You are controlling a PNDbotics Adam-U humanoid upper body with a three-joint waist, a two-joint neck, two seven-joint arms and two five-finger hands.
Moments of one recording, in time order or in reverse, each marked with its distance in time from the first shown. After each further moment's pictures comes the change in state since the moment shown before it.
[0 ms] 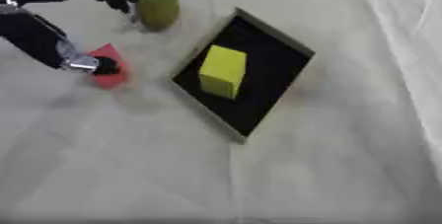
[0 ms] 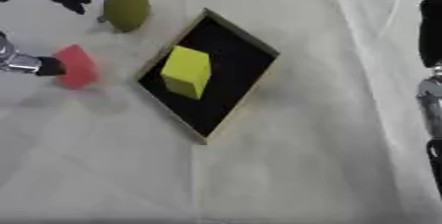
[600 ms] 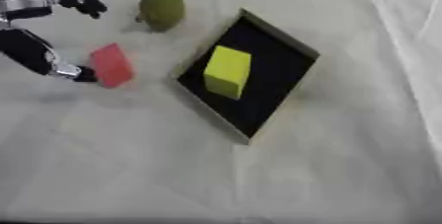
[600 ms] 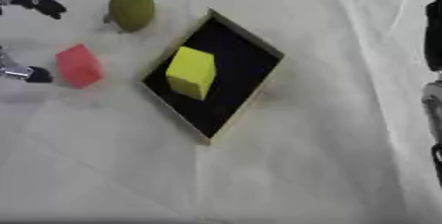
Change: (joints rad) left arm 0.032 0.009 0.039 0.158 -0.163 0.011 0.117; right arm 0.004 0.000 0.000 0.000 0.000 0.001 0.002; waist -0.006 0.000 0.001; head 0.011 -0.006
